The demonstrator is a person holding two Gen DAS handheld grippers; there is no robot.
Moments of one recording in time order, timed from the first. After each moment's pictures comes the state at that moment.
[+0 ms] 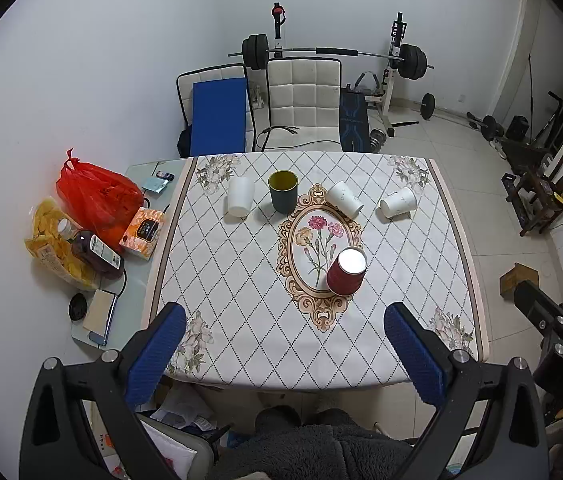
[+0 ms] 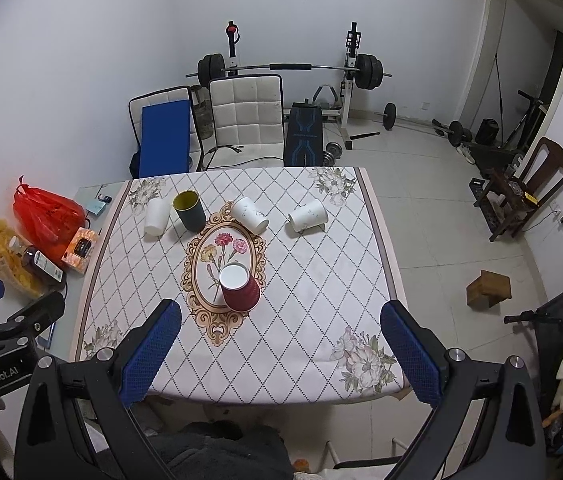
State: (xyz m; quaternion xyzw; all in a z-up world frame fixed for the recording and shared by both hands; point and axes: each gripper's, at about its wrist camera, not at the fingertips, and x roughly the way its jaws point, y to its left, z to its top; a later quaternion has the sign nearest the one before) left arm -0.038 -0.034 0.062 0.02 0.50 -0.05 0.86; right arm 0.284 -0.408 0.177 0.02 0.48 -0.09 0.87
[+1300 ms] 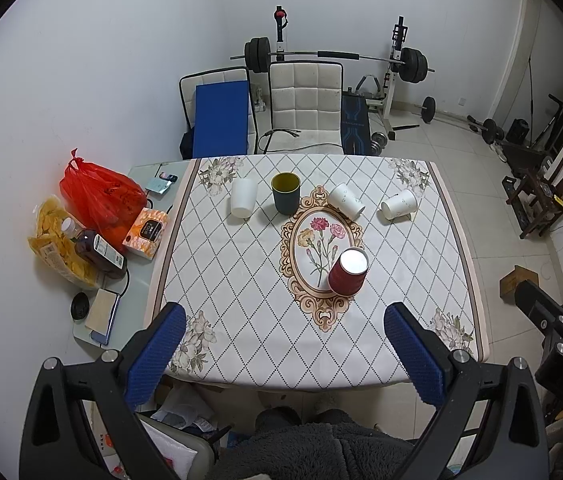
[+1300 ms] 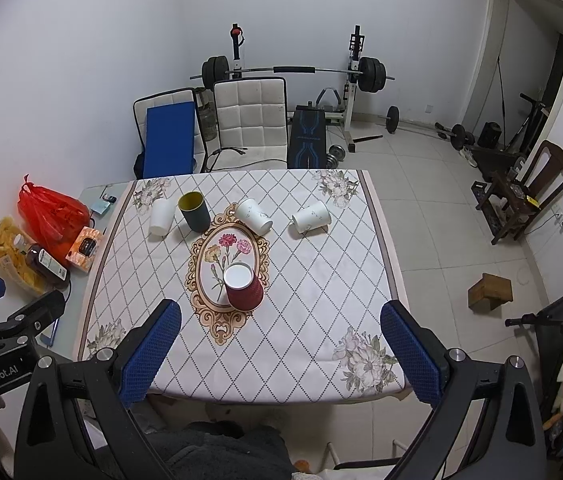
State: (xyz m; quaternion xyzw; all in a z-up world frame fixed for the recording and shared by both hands) left arm -0.044 -0.029 0.063 0.02 0.50 -0.05 0.87; right arm 0.276 -0.405 0.181 0.02 0.47 -0.09 0.88
